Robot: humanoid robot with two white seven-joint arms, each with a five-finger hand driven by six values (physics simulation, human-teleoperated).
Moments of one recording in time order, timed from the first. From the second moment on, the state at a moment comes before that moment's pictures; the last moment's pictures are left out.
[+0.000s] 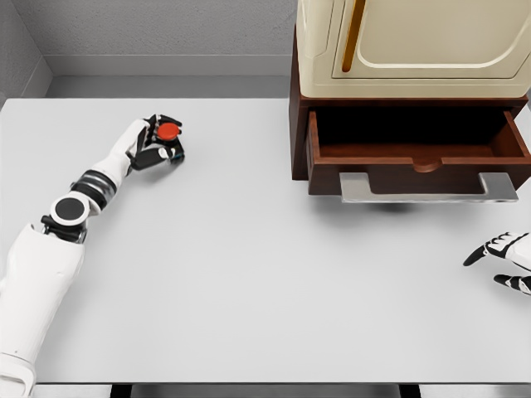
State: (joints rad) left arm -0.50 0.29 -0.30 -1.02 0.08 -0.10 -0.21; right arm 0.44 -1.10 -0.11 -1.66 0.17 -0.61 0.28
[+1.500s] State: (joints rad) left arm -0.64 0.26 -0.60 -1.58 0.08 -0.09 -0.21; right arm 0.44 -1.10 -0.11 -1.65 0.17 -0.61 0.28
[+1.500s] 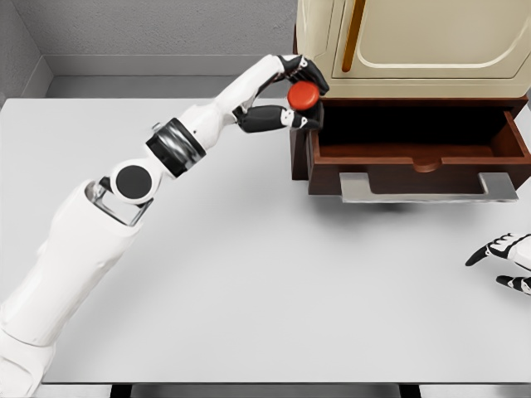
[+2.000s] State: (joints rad) left arm -0.66 0.10 -0.64 -1.55 -0.08 -0.09 -0.21; right arm 0.44 -1.10 -0.11 -1.65 0.17 -0.61 0.28
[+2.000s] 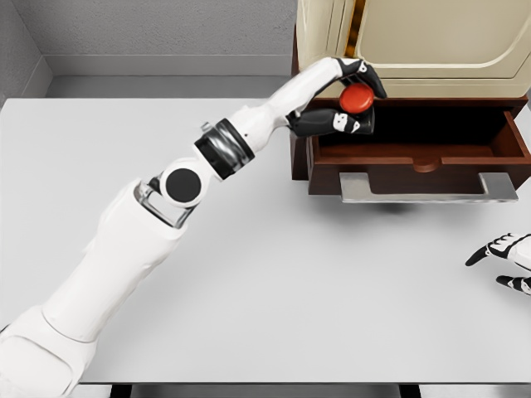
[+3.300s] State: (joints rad) left arm -0.63 0.16 -0.69 -1.73 -0.24 -0.25 -0.21; right arm 0.44 -1.10 -0.11 -1.65 0.17 -0.61 0.28
